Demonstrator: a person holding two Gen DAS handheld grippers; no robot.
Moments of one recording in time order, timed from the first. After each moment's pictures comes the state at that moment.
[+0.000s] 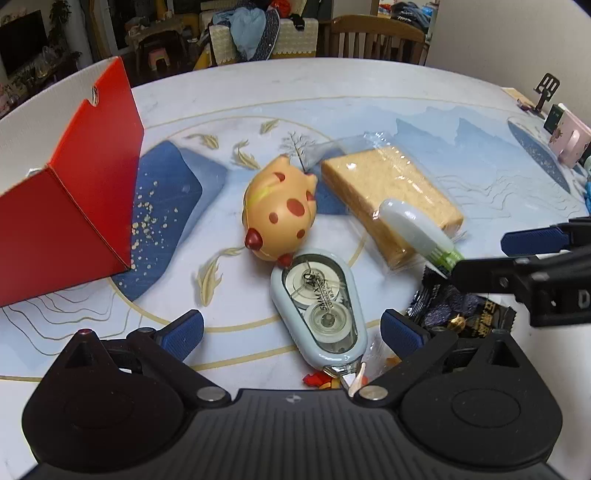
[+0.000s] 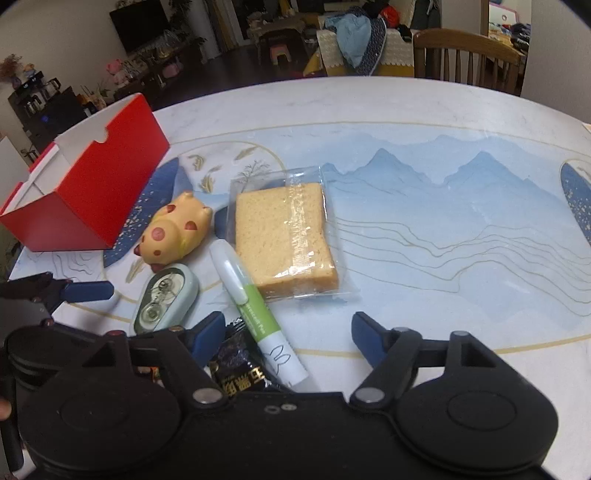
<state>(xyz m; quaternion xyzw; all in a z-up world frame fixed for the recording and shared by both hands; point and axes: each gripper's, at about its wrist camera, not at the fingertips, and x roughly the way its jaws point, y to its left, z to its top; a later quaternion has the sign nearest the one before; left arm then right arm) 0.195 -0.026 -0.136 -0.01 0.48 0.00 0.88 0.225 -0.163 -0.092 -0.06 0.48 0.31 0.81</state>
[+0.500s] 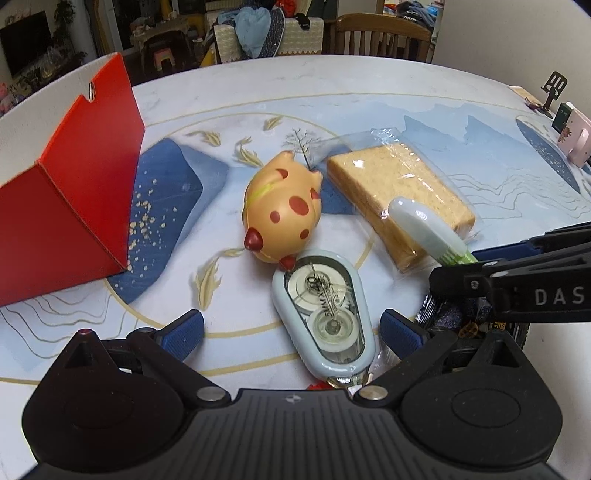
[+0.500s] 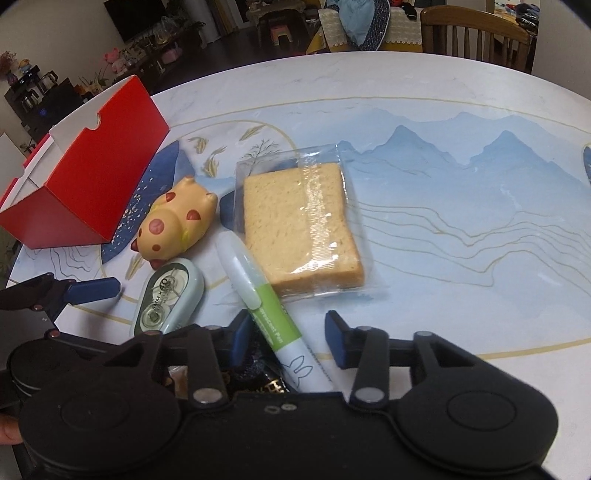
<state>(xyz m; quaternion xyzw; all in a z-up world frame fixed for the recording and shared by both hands) 0.201 -0.028 -0.141 -0.01 0.48 0.01 0.88 0.234 -0.145 -0.107 -0.06 0.51 0.32 0.79</state>
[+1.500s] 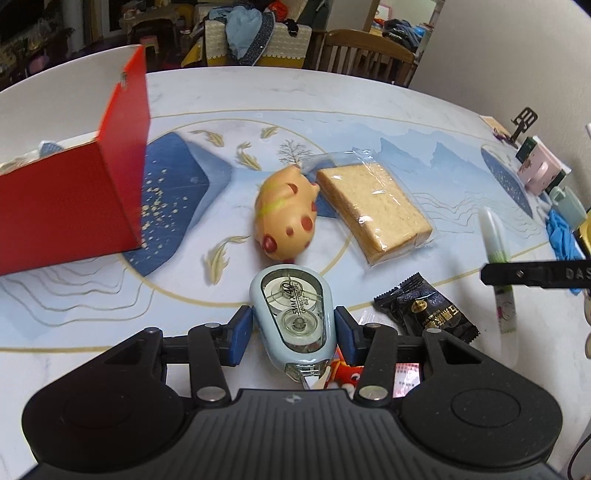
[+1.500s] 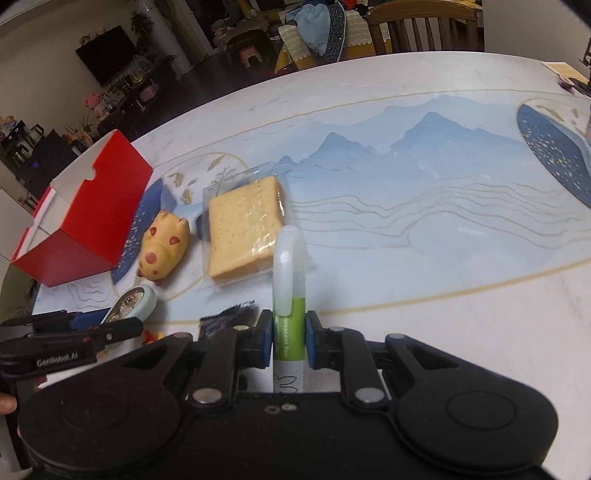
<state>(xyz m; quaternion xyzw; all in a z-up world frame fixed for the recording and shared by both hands) 0.166 0.006 -0.110 -0.08 0.47 -0.04 0.88 0.222 -0.223 -0.074 0.02 0.52 0.30 0.80</state>
